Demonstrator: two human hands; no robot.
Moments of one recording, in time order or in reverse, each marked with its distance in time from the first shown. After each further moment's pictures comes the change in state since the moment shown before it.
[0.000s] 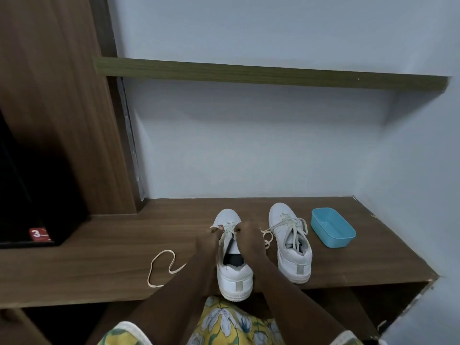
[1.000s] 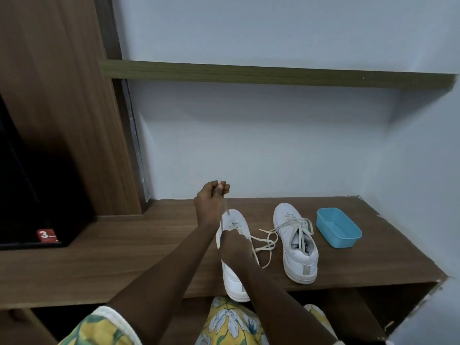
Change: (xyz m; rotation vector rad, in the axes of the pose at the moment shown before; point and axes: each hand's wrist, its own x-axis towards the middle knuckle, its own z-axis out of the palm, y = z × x) left_hand -0.018 0.090 -0.025 -0.409 0.203 0.525; right_hand -0.029 -0.049 -0.003 -0.232 -0.118 -0.182
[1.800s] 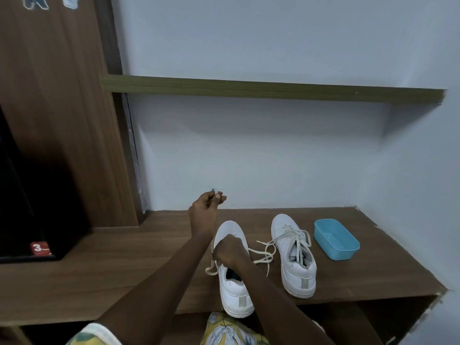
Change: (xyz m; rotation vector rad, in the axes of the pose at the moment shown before) left_hand 0.006 0.000 -0.006 0.103 -0.014 0.040; right_hand 0.027 0.008 -0.004 0.383 -0.279 0.074
